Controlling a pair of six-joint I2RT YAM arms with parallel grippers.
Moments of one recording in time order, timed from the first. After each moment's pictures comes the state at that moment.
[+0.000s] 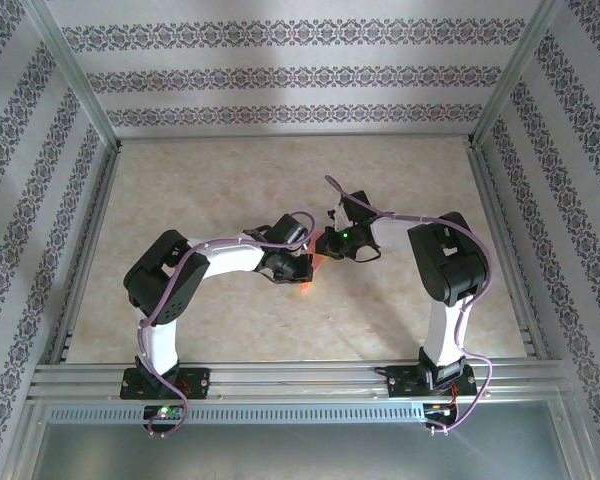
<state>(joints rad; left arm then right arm) -0.70 1.90 1.11 -0.32 0.37 -0.69 0.38 1.93 1.05 -0.22 -0.60 0.55</state>
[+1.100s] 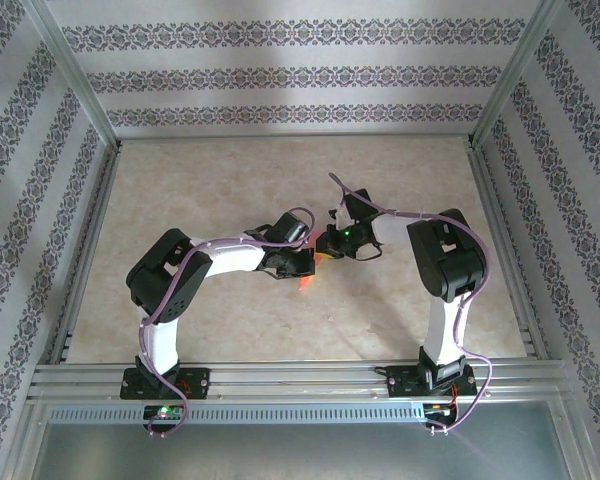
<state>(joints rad) -0.69 1.92 1.11 -0.21 0.31 -0.75 0.35 1.97 1.07 -0.24 -0.67 0.57</state>
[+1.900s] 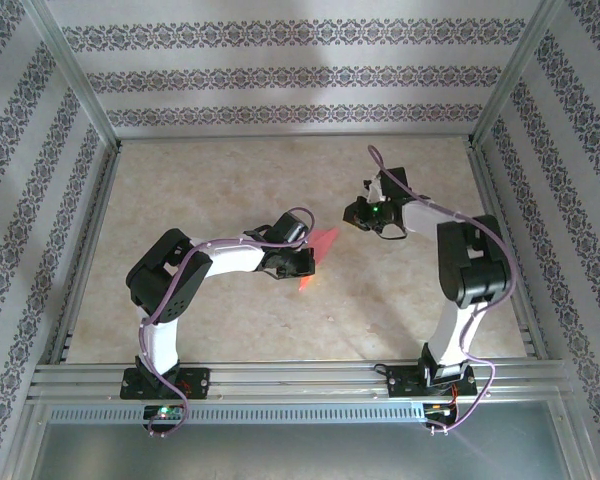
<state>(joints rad) -0.69 1.92 1.10 -0.20 0.31 -0.75 0.18 1.83 1.09 -0.23 -0.58 0.54</state>
